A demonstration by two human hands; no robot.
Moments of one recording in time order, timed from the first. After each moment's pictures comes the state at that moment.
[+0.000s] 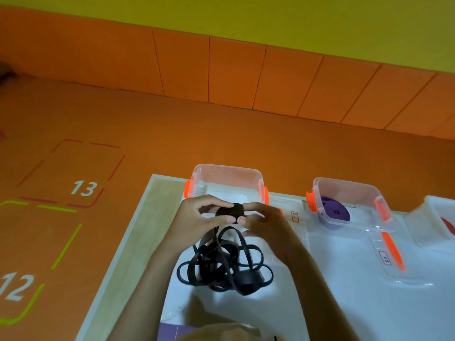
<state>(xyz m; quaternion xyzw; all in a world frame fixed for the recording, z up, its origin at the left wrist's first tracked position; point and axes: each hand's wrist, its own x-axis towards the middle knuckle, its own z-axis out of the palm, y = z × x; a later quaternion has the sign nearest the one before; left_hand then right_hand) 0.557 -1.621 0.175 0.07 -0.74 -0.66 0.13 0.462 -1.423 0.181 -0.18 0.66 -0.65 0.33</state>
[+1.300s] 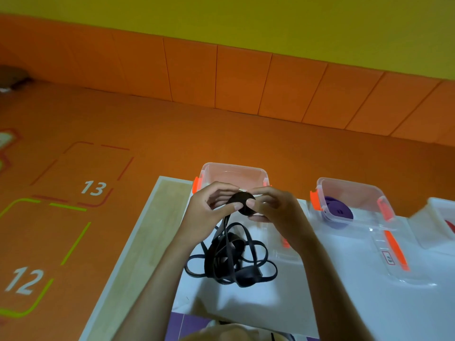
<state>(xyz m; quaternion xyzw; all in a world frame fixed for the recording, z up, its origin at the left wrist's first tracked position) 0.577 -1.601 0.195 0.06 -0.69 -0.69 0.19 0.475 -1.420 0.215 -0.24 0.68 -0.65 0.25</state>
